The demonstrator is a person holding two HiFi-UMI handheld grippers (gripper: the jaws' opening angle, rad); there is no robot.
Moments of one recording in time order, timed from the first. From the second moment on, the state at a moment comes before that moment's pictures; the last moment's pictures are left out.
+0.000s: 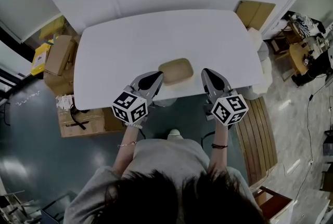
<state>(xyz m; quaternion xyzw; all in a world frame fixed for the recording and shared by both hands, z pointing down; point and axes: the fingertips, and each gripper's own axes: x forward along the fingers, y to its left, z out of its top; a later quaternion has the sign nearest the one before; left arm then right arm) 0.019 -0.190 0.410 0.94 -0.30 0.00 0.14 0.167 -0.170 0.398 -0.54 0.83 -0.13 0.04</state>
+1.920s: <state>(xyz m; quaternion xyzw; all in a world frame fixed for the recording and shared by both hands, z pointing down) 0.026 -0.257 0.530 0.90 -0.32 0.07 0.27 0.174 -0.277 0.551 -0.50 0.81 -0.29 -0.11</state>
